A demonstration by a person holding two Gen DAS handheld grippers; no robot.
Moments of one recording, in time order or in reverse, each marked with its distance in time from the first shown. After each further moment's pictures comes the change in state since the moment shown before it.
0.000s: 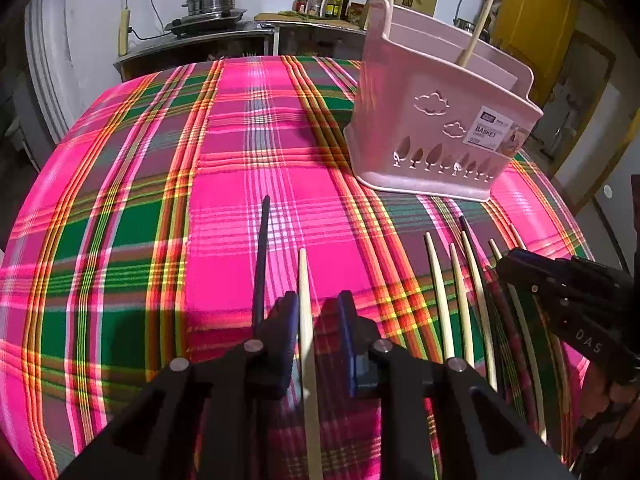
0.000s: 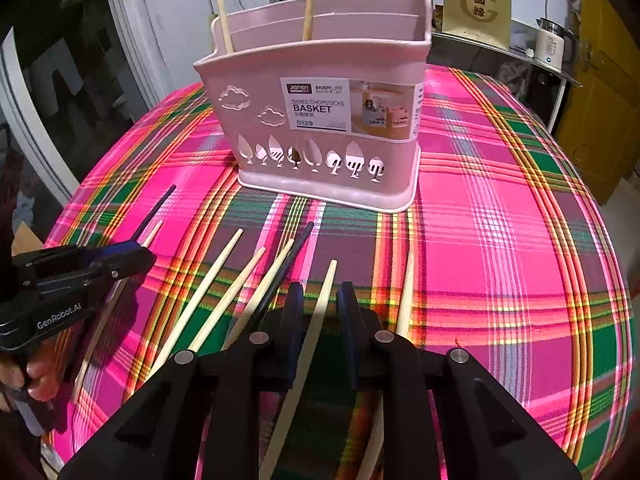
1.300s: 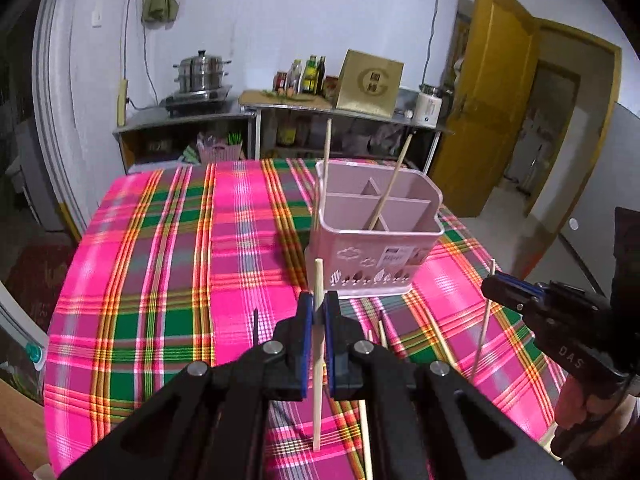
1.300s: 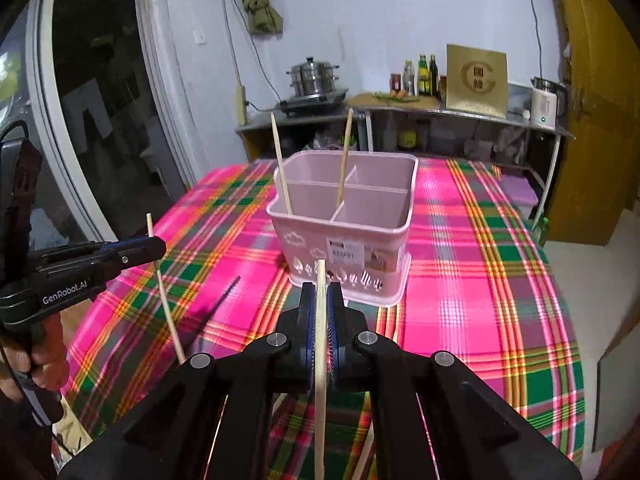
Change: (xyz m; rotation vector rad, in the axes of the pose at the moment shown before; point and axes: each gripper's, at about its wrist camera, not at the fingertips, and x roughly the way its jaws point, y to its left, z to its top) left arm -0.133 -0.021 0.041 0.039 -0.247 -0.061; right arm -0.119 0.016 0.030 -0.016 -0.263 0.062
